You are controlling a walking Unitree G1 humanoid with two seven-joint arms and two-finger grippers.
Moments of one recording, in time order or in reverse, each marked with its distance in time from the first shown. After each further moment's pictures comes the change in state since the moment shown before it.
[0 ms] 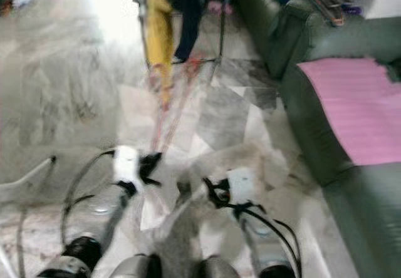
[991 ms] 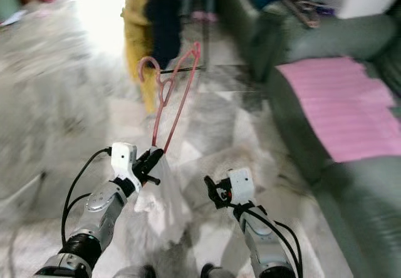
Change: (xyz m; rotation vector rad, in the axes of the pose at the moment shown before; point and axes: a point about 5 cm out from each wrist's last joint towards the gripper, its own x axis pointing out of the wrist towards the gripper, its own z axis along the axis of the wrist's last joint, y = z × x) left arm 0.002 -0.007 0.006 -0.100 -0.055 -0.132; right arm -0.005 -0.006 -0.006 0.021 0.018 -0.045
